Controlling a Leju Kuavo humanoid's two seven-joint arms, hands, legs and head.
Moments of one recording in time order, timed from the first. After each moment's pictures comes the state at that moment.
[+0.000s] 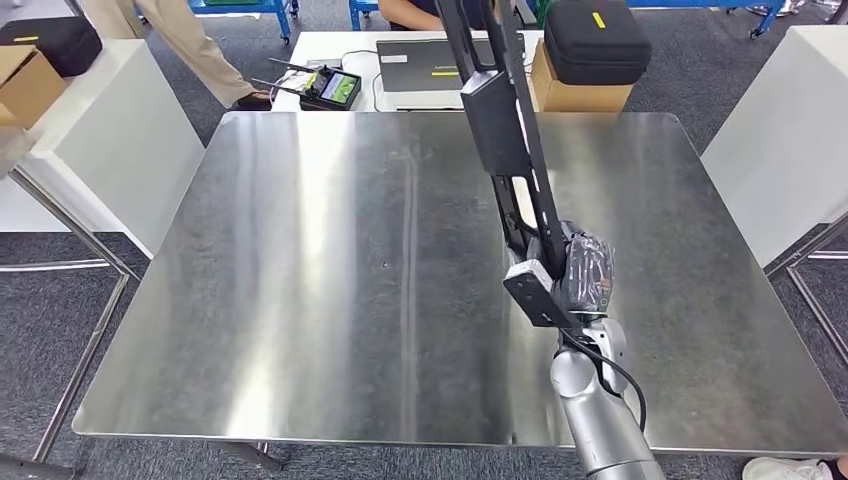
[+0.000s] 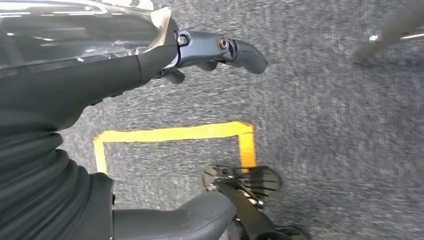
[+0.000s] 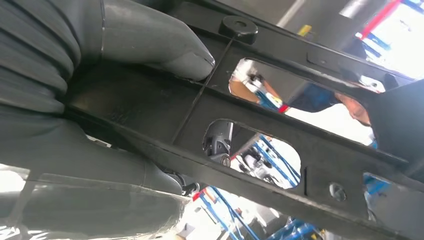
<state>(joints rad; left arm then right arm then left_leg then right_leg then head) -0.08 -0.07 1.27 -0.21 -1.23 0.04 -0.44 -0.33 0.02 0.09 -1.25 0.78 -0.50 -0.31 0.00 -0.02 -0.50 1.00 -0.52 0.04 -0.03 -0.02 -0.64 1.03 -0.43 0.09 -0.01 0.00</state>
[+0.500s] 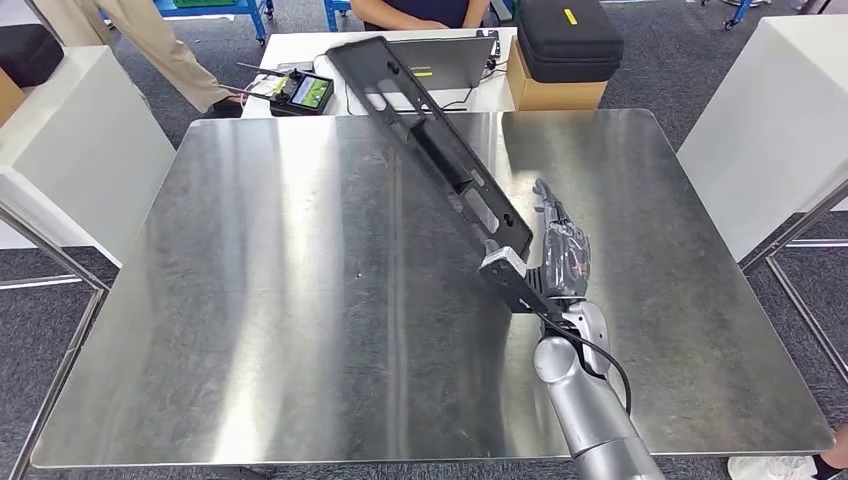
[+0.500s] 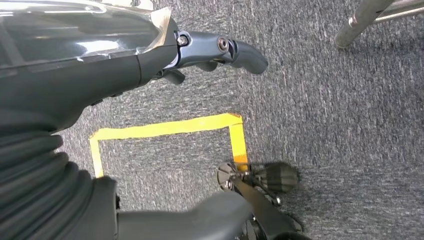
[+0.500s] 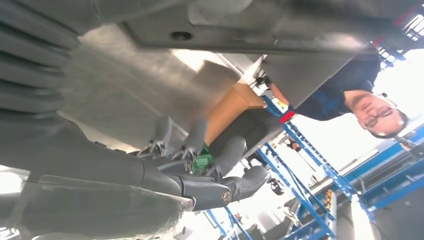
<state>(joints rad) -0.09 -0.07 1.27 -0.21 -1.23 0.05 -0.42 -0.40 0.05 0.14 -1.16 0.84 -0.49 -0.28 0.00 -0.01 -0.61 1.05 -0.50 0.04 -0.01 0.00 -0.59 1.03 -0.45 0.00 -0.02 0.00</state>
